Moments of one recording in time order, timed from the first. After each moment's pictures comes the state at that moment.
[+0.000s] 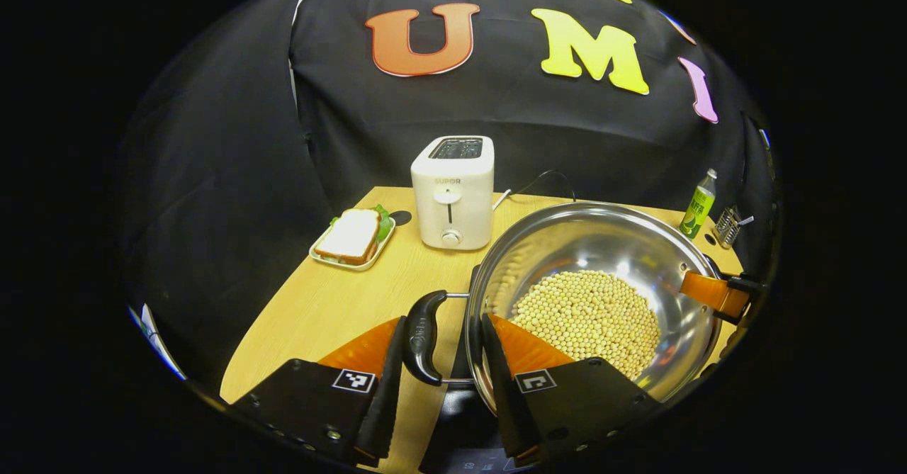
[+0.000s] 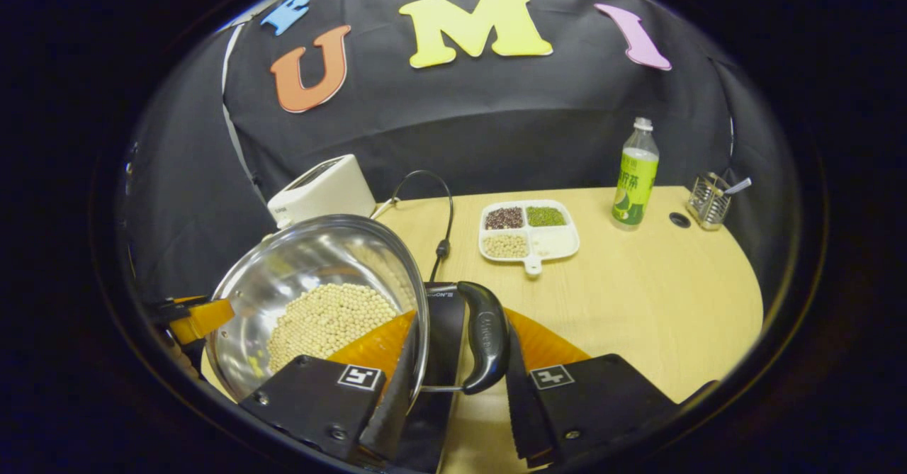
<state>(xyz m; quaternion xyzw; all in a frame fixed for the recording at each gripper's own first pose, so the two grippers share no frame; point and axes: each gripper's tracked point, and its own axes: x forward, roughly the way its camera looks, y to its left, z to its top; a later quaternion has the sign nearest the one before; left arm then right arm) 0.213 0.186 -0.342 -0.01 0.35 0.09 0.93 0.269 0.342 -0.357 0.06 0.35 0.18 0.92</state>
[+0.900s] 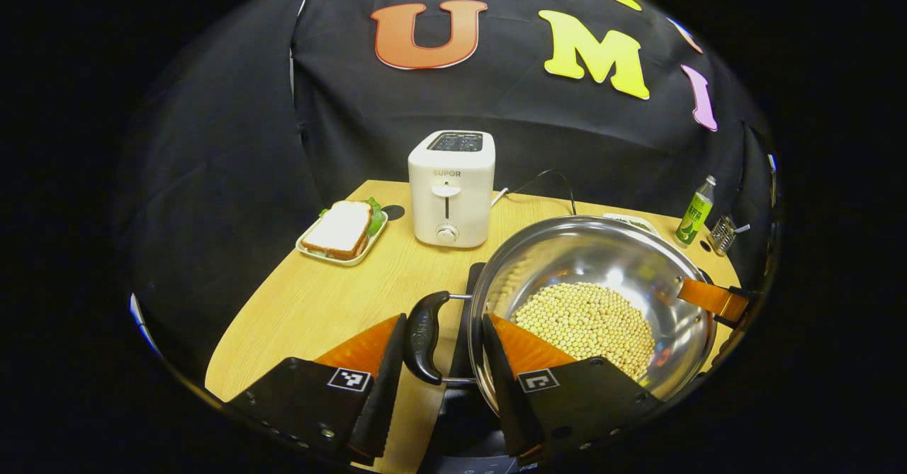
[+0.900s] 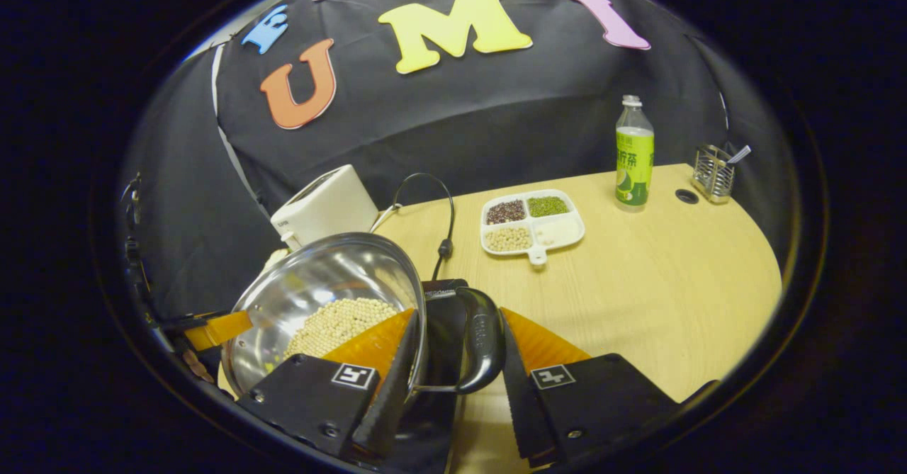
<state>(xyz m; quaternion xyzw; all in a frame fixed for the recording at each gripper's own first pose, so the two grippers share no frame) 0.217 0.186 -0.353 -0.03 0.35 0.08 0.93 0.271 0.330 -0.356 0.07 0.32 0.18 0.93</state>
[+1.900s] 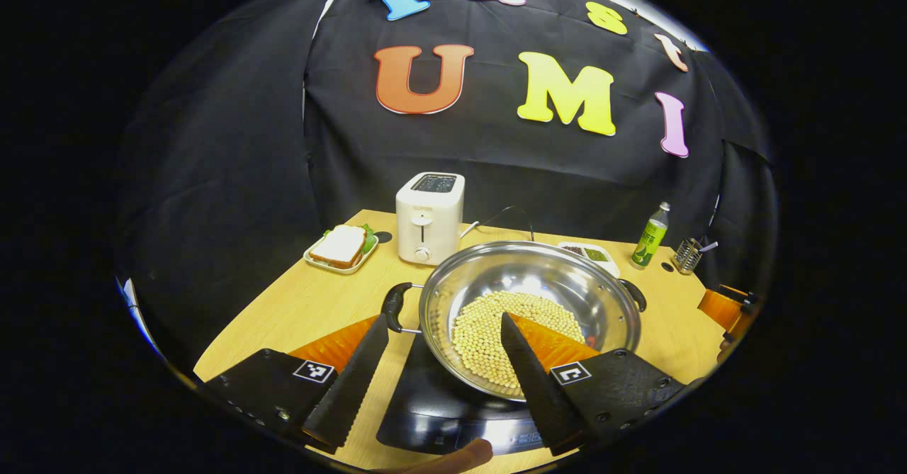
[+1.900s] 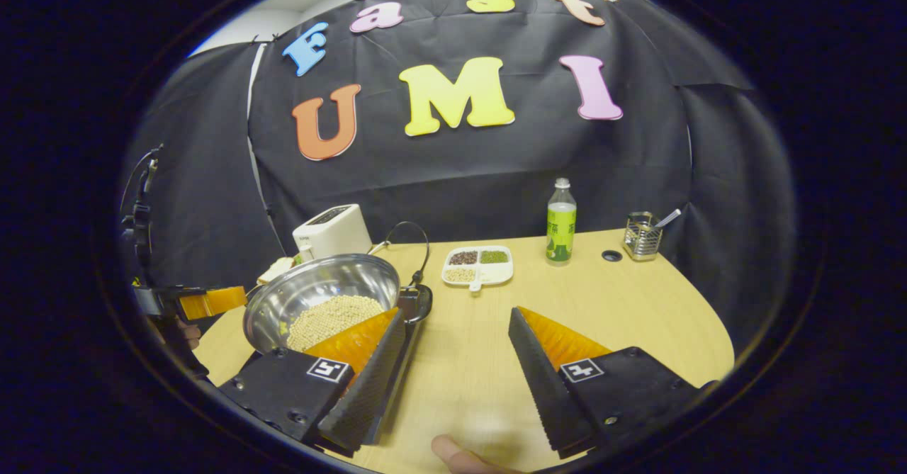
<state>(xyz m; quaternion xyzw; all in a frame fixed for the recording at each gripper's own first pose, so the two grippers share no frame) 0.147 0.124 -0.274 -0.05 0.26 0.05 0.96 0.170 0.219 -0.267 0.04 0.21 0.15 0.96</state>
